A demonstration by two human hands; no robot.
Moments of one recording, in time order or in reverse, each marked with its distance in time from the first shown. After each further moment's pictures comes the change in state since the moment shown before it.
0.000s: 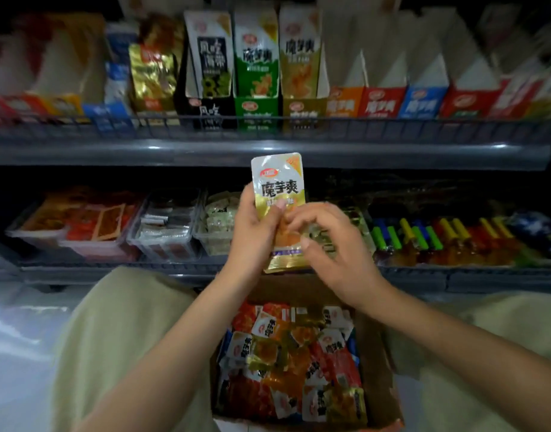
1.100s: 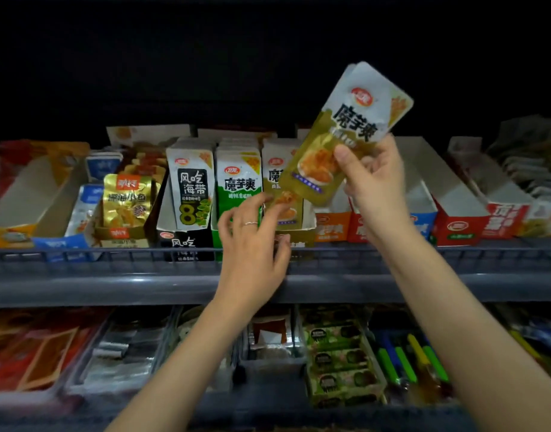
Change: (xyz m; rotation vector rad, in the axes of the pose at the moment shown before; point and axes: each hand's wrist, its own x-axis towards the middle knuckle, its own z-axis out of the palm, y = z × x) left_hand 0.169 0.030 0.025 0.964 0.174 0.812; right_hand 0.223 0.017 -0.100 0.418 0.492 -0.030
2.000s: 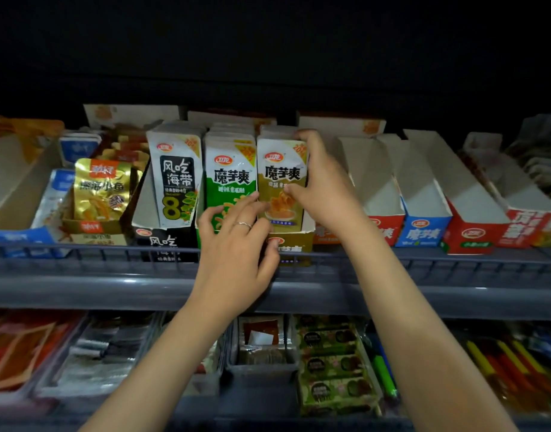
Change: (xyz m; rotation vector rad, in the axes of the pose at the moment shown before) left_hand 0.003 -0.020 0.009 0.160 -0.078 0.110; right_hand 0.032 0.061 0.027 -0.888 -0.310 -0.076
